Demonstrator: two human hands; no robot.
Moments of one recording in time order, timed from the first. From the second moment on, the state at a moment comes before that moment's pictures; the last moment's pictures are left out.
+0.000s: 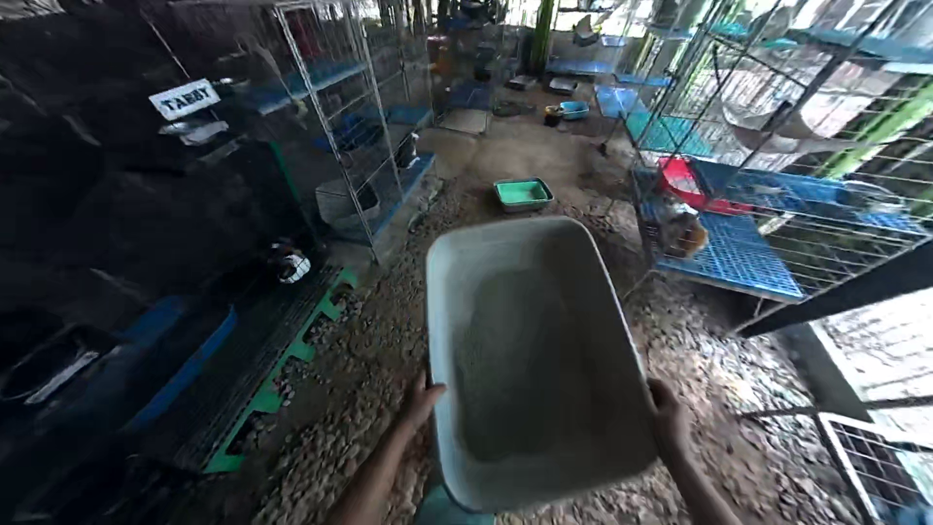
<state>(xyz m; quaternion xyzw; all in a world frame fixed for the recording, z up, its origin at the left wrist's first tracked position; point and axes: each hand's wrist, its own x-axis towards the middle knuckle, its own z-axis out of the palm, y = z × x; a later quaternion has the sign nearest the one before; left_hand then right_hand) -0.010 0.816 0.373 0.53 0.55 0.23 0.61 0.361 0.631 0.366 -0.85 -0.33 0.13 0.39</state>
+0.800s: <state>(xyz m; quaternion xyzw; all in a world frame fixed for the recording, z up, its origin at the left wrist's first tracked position) 0.322 1.476 0.377 0.51 0.65 0.21 0.53 0.681 1.321 0.329 -0.83 -0.21 0.43 0.29</state>
